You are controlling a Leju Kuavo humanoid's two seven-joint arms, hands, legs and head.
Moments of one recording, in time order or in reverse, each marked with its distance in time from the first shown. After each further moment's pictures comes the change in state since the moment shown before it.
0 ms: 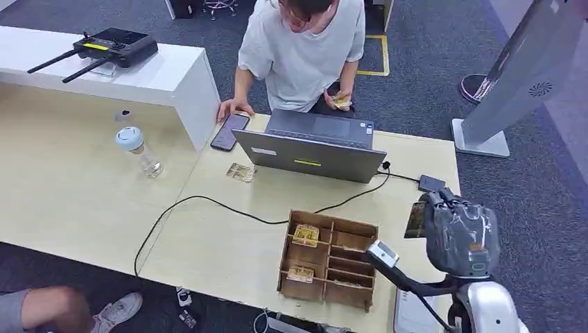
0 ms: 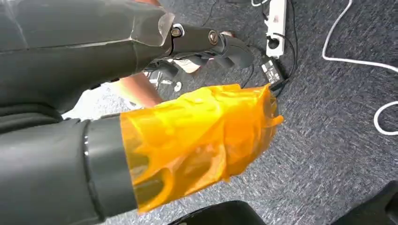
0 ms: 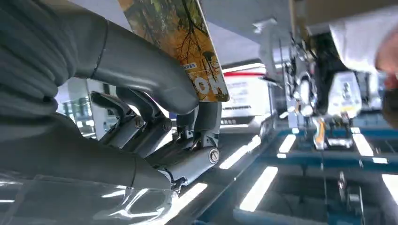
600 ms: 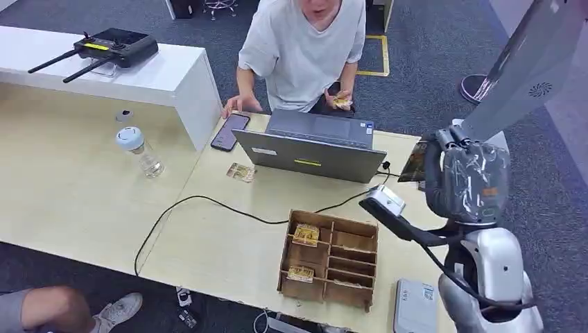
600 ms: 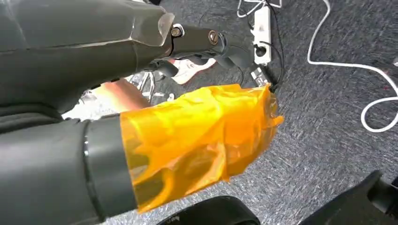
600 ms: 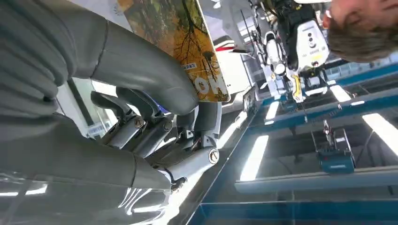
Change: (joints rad) left arm -0.010 0.000 -0.024 0.000 -0.054 -0.023 -0.011; right arm -0.253 0.102 0.007 0.061 -0.119 0.004 -0.037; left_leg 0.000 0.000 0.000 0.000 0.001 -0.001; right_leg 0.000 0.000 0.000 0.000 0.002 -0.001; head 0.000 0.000
